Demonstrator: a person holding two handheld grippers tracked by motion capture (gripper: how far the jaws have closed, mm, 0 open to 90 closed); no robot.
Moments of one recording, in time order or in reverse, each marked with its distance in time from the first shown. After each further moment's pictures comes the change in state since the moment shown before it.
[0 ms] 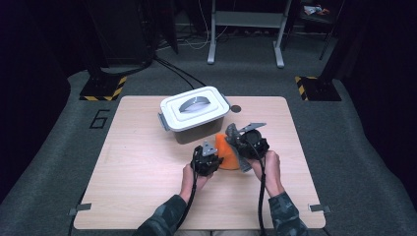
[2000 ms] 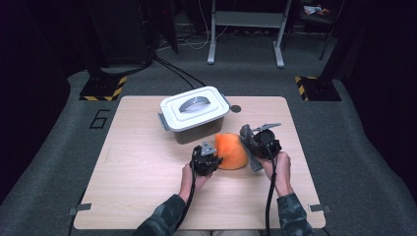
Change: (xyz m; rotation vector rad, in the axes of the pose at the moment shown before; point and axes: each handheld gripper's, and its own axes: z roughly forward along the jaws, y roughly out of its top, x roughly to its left) left arm 0.003 -0.002 0.000 0.008 -0.020 -0.011; right arm -0.038 -0.022 0.005 0.031 -0.024 0.112
